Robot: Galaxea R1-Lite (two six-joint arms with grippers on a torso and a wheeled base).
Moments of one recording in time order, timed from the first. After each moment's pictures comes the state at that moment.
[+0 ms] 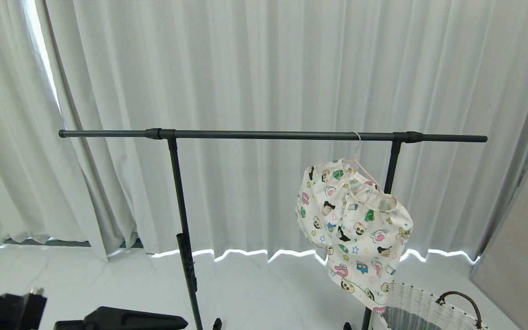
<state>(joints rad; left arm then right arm) -1.16 1.05 -0.76 0.32 0.01 0.24 1.48 1.17 -0.35 -0.54 -0.11 0.11</state>
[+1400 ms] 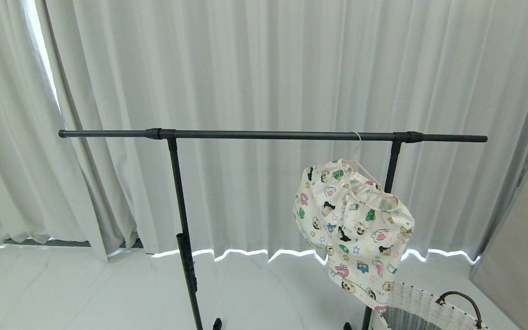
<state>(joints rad) -1.20 1.10 -0.70 0.32 0.02 0.24 1.50 1.17 -0.35 -0.50 -0.16 0.10</state>
